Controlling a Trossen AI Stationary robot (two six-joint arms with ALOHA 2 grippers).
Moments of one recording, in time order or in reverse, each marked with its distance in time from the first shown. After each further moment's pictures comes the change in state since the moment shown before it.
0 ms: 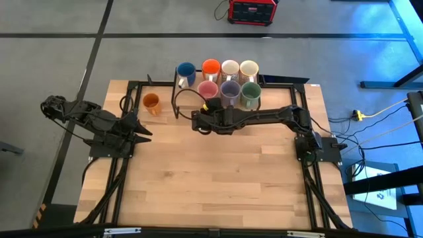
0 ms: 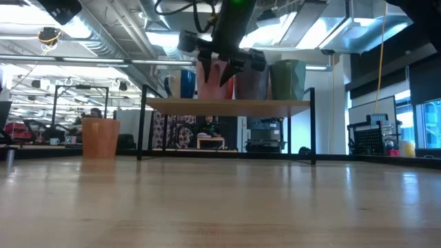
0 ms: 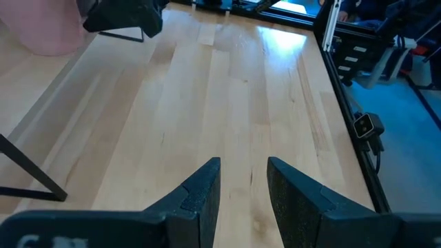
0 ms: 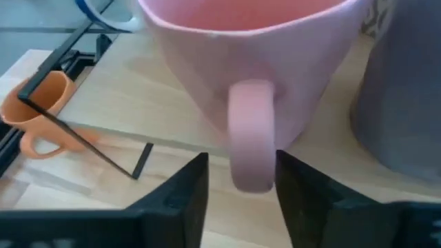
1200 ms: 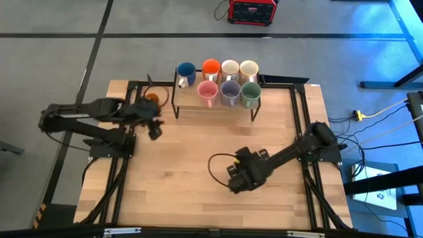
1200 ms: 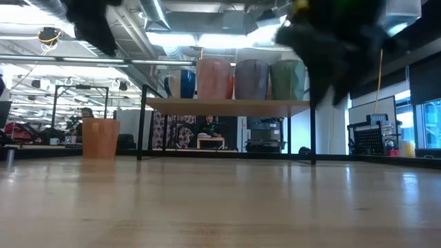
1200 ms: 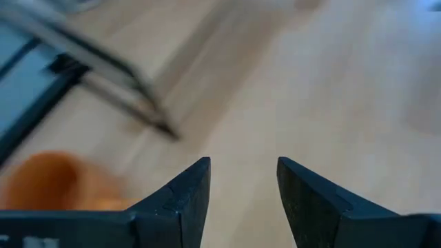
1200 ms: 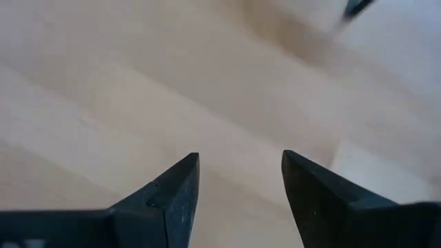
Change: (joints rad) left arm 0.368 0.340 0.095 -0.100 -0.065 -0.031; right arm 0.466 -0.148 -0.376 -0.433 -0.282 0.397
